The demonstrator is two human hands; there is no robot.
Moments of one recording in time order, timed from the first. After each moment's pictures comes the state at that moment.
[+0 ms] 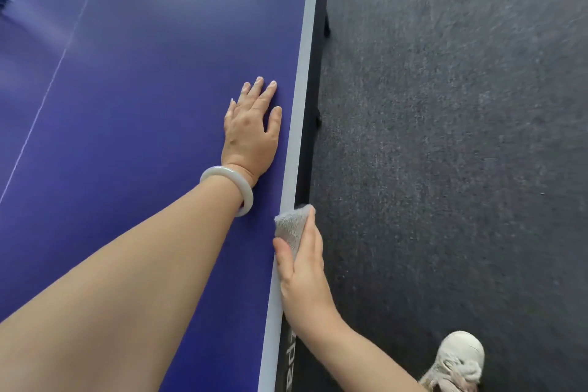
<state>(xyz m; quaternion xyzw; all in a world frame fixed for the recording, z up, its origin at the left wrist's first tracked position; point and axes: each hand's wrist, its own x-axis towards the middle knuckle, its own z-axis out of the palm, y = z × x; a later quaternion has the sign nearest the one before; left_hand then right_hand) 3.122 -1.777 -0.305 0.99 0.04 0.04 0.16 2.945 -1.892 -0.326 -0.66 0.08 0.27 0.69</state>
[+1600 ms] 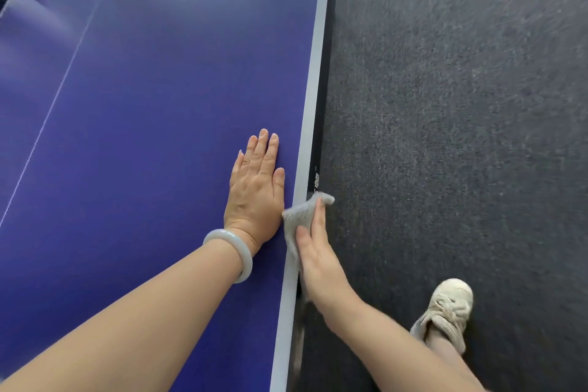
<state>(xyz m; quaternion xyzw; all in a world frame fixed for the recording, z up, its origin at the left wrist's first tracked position) 2.873 -1.769 -0.305 1.00 0.02 0.00 0.09 2.799 -1.901 -0.318 -0.59 0.07 0.28 0.76</state>
